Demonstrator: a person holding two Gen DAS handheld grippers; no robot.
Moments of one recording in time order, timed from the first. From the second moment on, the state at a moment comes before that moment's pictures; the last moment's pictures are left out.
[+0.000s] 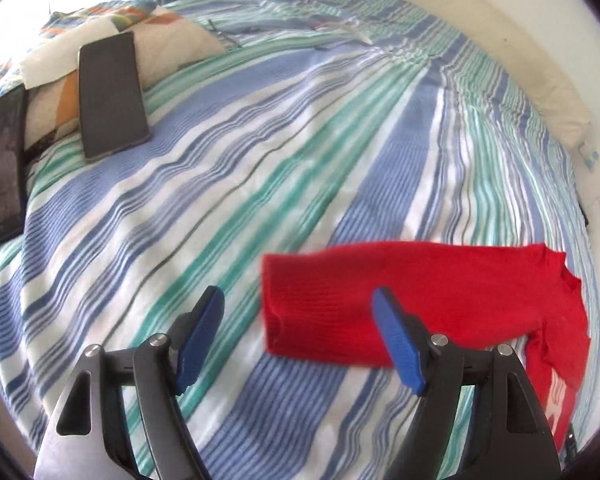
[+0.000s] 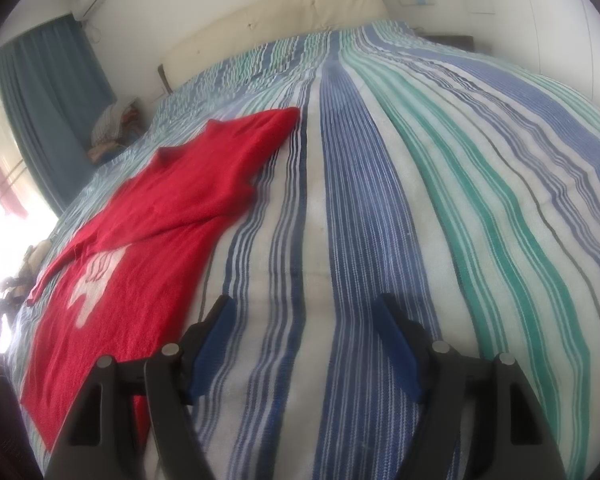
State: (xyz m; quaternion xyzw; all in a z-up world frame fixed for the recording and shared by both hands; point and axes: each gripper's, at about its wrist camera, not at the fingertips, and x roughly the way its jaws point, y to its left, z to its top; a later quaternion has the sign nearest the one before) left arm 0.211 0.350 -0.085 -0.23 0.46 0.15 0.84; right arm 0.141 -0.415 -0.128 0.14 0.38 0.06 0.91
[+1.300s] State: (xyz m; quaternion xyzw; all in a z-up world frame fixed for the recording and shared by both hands) left arm 0.337 -0.052 -0.015 -0.02 0.47 -0.19 0.86; right arm 0.140 -0.417 -0.129 0.14 0.38 0.06 0.91
